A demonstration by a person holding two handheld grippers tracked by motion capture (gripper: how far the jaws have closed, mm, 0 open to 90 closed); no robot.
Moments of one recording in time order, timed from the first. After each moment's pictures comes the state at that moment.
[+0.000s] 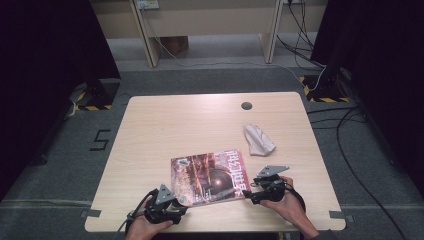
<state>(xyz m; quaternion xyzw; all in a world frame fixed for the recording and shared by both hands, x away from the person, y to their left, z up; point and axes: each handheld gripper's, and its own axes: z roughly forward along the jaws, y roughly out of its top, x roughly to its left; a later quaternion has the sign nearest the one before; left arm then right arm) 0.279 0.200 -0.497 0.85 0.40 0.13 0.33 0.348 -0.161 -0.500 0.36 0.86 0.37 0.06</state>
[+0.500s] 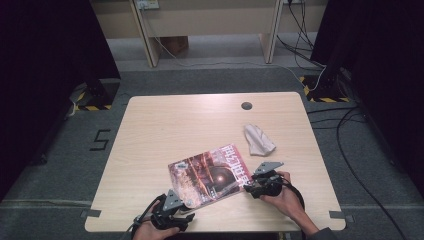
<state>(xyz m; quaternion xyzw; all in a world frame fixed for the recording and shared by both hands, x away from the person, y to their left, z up) 0.267 0.180 -0.499 0.86 0.37 0.12 0.34 0.371 -0.157 -0.501 0.33 0.88 0.34 0.10</state>
